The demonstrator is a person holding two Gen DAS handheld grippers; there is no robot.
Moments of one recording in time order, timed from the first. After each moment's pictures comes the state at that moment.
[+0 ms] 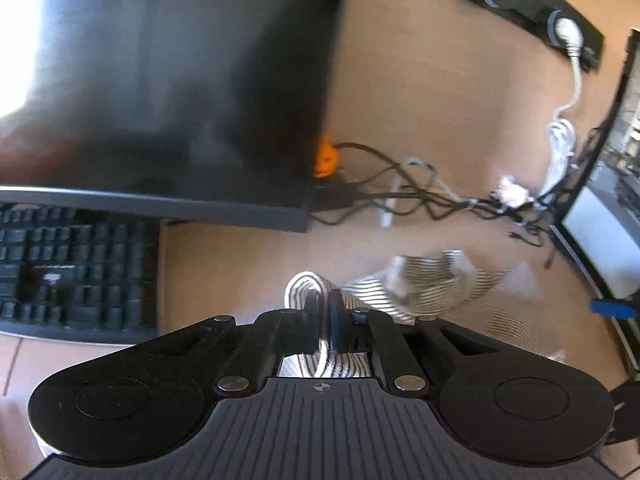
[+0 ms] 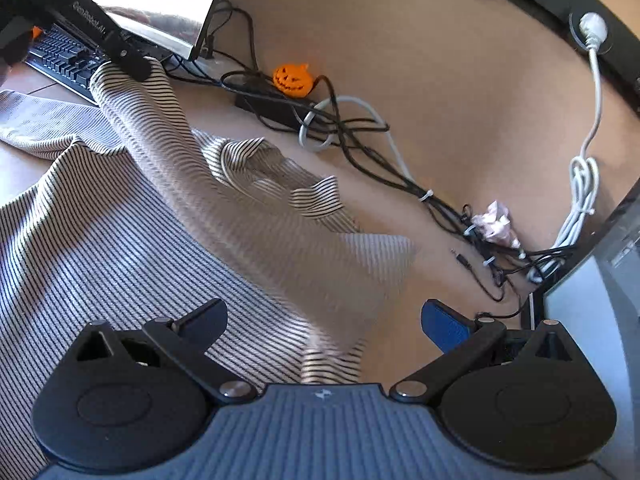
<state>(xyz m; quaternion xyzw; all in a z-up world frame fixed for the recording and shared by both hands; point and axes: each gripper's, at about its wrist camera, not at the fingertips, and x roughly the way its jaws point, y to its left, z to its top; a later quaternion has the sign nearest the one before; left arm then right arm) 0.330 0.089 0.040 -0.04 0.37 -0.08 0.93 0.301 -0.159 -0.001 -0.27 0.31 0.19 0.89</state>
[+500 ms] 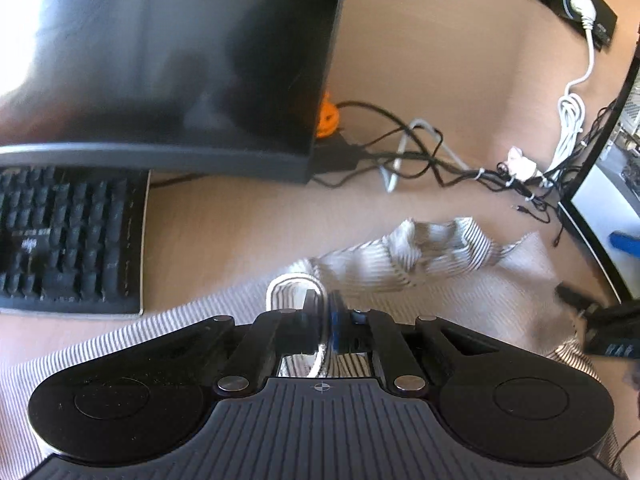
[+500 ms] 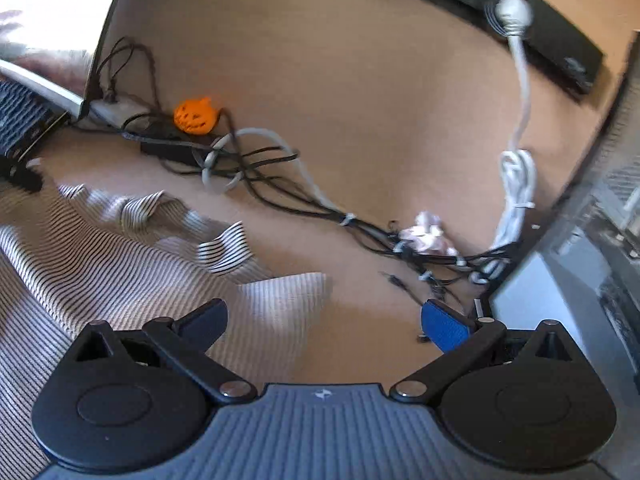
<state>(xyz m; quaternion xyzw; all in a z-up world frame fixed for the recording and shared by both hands) 0.338 0.082 0.022 -0.05 0.39 -0.09 0.92 0.339 -0.156 0.010 -0.22 0.29 0.10 0.93</state>
